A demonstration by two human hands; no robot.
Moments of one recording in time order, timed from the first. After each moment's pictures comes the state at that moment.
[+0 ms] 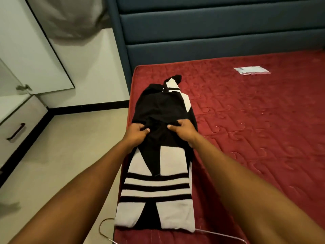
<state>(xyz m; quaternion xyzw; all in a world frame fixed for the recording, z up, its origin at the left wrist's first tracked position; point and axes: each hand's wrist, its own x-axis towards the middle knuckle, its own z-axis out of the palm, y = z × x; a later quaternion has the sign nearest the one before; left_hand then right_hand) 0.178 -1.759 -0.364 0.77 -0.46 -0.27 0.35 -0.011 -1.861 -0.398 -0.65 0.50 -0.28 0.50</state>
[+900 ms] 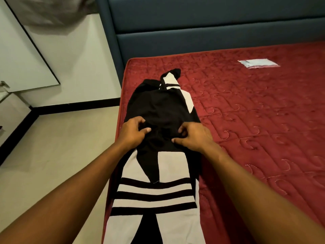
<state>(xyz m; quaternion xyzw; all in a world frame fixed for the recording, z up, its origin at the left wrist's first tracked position) 0.205 -1.831 -0.397 0.75 -0.56 -0.17 0.31 -0.036 -1.903 -0.408 -0.81 0.54 -0.13 0.19</state>
